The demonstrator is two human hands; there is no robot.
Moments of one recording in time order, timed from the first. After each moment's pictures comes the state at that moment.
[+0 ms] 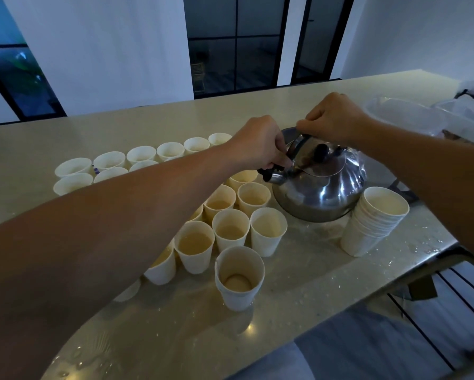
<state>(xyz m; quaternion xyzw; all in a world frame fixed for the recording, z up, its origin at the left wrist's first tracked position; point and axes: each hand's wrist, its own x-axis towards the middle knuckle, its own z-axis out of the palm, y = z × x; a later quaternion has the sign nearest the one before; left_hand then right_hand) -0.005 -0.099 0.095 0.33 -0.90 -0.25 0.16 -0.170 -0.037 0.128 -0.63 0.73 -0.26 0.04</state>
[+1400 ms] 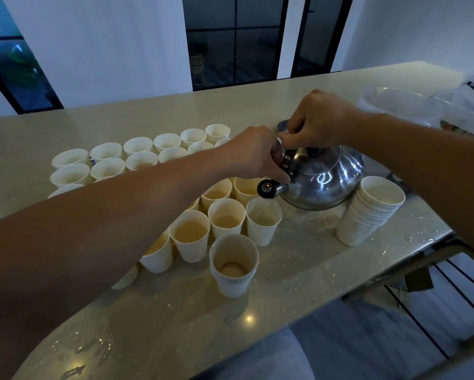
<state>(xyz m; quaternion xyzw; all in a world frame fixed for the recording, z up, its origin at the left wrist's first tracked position) 0.008 -0.078 0.080 0.31 -0.92 -0.21 0.10 -0.154 -0.024 0.127 -0.76 0.63 -0.13 -0.01</state>
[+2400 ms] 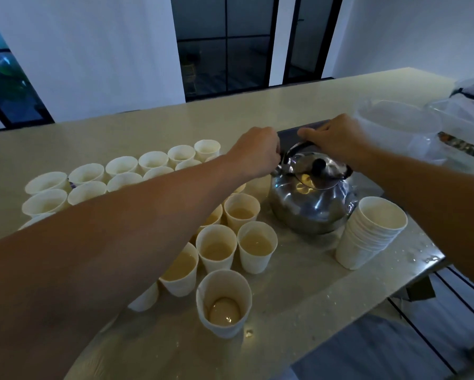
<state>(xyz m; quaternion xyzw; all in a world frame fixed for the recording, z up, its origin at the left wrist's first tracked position) -0.050 -0.122 0.075 0.35 -0.91 -0.14 0.18 -0.221 -0.053 0.088 -0.48 0.81 -0.33 0.10</state>
